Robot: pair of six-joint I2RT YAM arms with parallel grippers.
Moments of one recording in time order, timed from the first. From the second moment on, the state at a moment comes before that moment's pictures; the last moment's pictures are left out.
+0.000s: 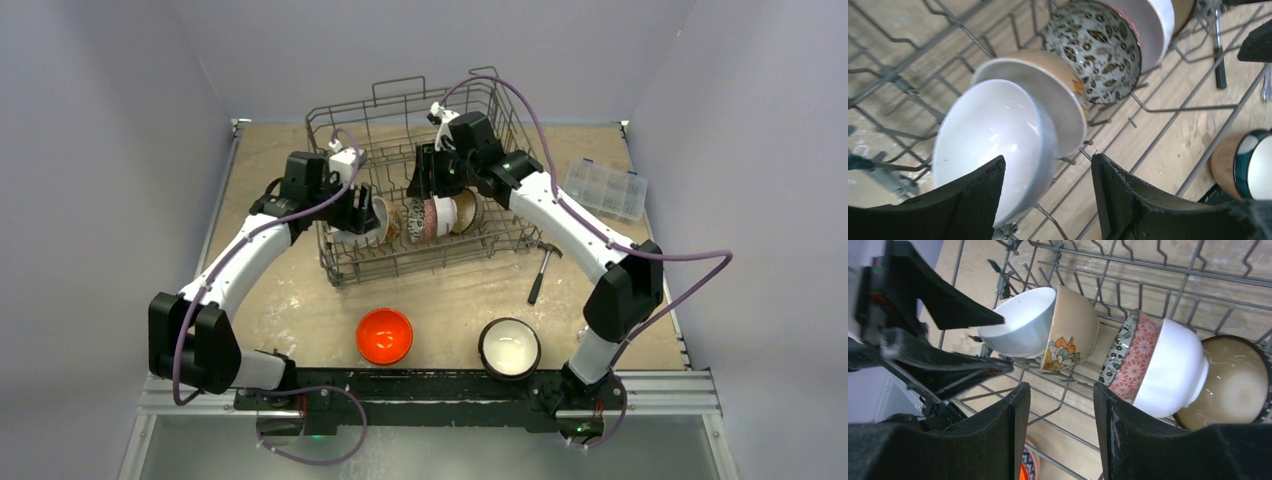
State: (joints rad) left arm -0.24 1.36 1.07 -0.42 0.43 -0.06; right arm 0.63 1.72 1.66 -0.58 -0.21 0.41
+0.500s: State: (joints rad) left arm -0.32 1.41 1.09 -0.47 0.31 -0.01; right arm 0.65 1.90 1.72 -0.57 -0.28 0.38
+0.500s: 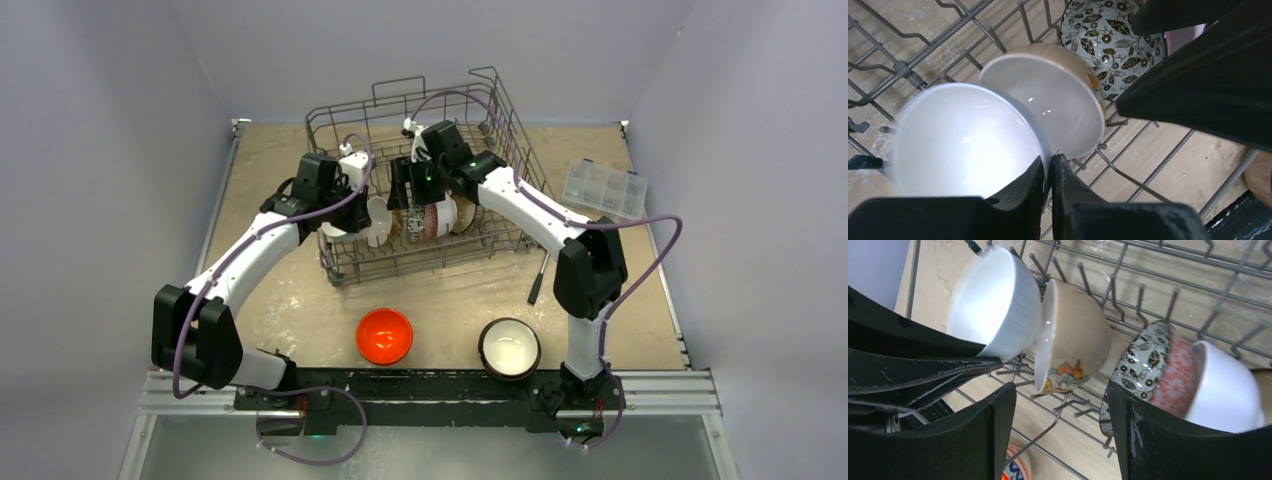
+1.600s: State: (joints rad) left arm -0.30 1.01 0.92 -0.08 0.22 -0.42; right arm 0.72 2.07 1.89 -0.67 -0.19 0.38
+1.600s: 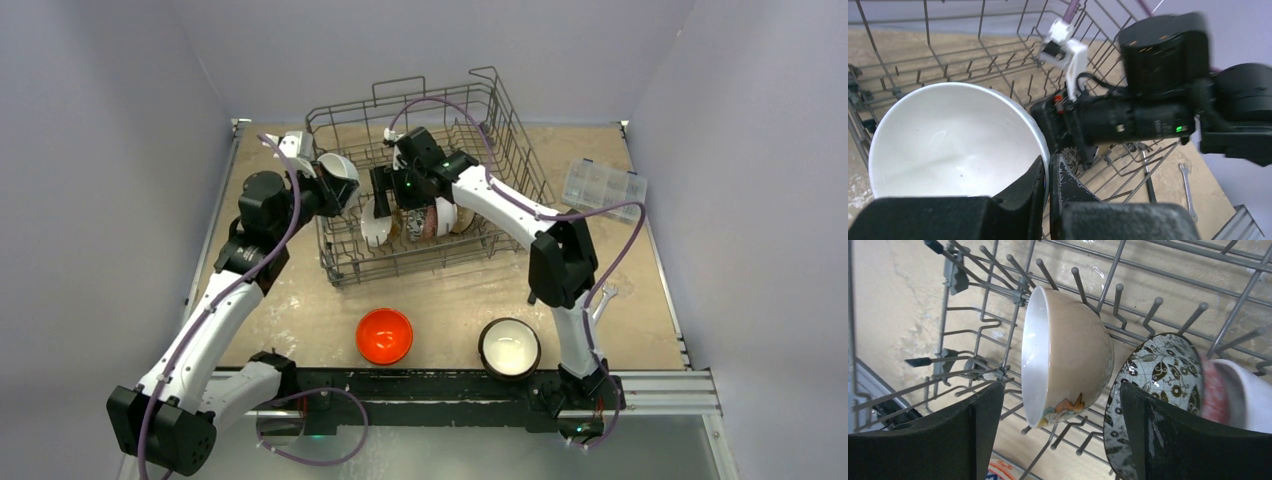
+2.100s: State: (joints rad) left arm -0.30 0.94 0.92 -0.07 0.21 -0.42; right arm 0.75 2.18 1.94 -0.72 -0.19 0.38
